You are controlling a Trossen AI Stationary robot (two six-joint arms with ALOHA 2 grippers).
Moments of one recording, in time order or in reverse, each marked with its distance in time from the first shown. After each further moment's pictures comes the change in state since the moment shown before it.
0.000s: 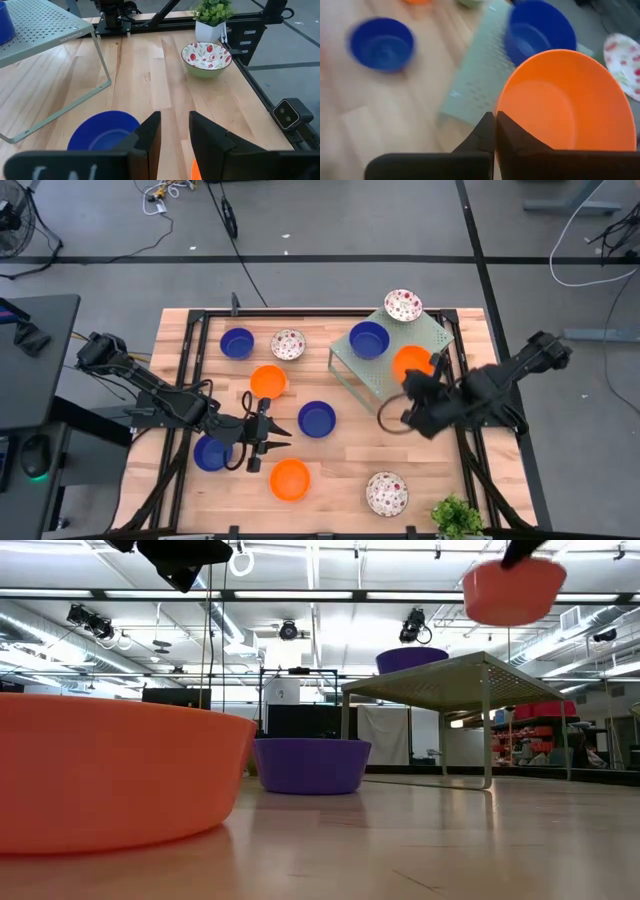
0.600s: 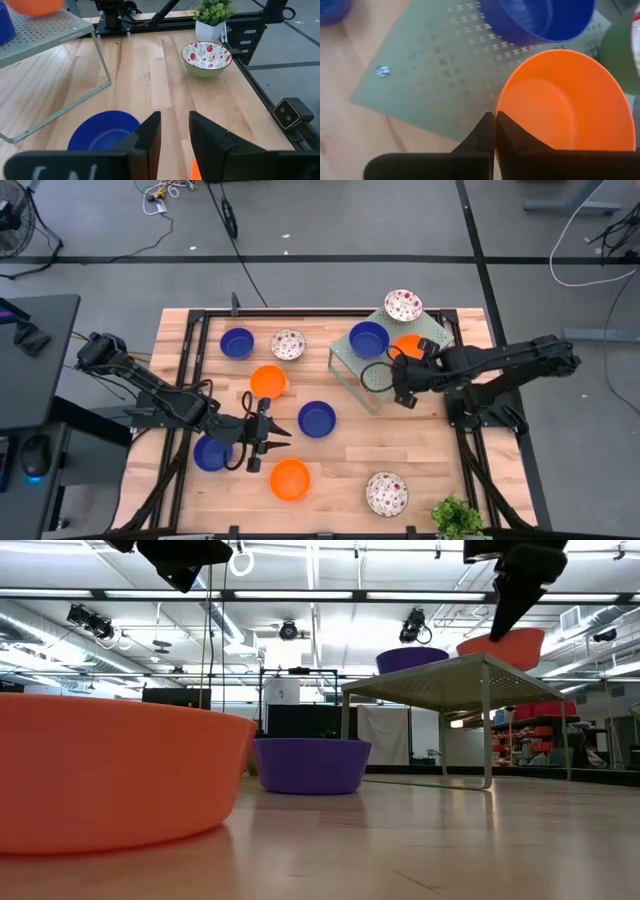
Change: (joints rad) left arm 0.000 0.000 0.000 -0.002 0.000 0.002; right arm -0.355 -0.059 -0.210 0.177 -0.178 -0.399
